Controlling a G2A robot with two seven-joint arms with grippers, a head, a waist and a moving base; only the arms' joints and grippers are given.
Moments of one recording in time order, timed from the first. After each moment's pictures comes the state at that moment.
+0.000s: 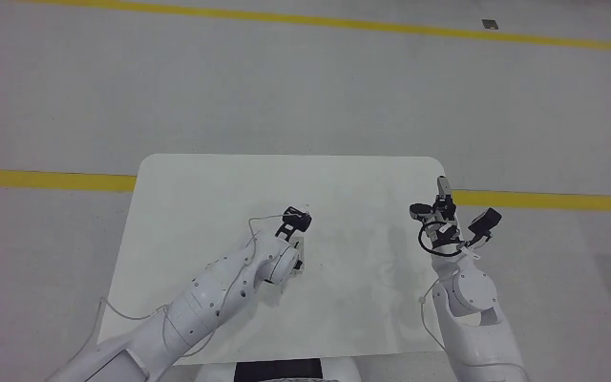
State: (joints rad) left arm 1.09 -1.45 -0.68 -1.39 1.14 0.31 -1.16; right arm -1.73 -1.15 1.60 -1.80 0.42 0.00 0.00
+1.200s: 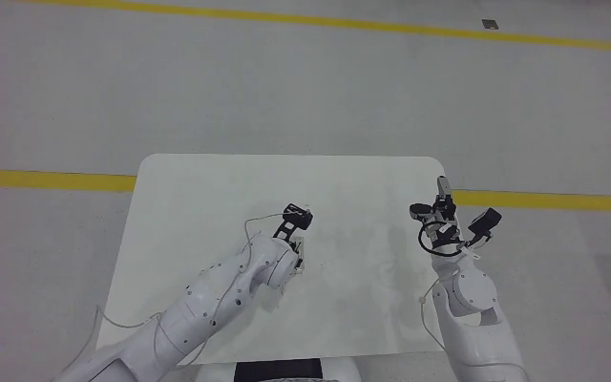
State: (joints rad) left arm 1.14 -1.43 -0.71 -1.52 1.20 0.31 -1.18; right arm -1.73 -1.15 1.60 -1.80 0.42 0.00 0.00
